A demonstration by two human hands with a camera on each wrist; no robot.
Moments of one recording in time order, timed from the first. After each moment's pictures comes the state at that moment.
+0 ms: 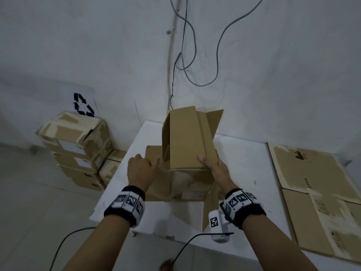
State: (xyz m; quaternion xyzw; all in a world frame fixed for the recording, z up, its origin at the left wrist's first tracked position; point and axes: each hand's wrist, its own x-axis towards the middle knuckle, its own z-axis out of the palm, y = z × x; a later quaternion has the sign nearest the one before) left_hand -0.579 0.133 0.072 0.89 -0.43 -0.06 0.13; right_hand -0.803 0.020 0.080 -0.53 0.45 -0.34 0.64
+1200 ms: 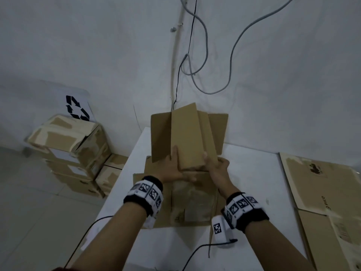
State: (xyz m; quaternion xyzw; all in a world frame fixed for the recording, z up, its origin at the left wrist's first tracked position) left_hand -0.563 0.015 0.088 0.76 -0.52 -0.37 0.14; right_hand -0.743 -0.060 0.066 -0.58 0.55 -0.29 0.53
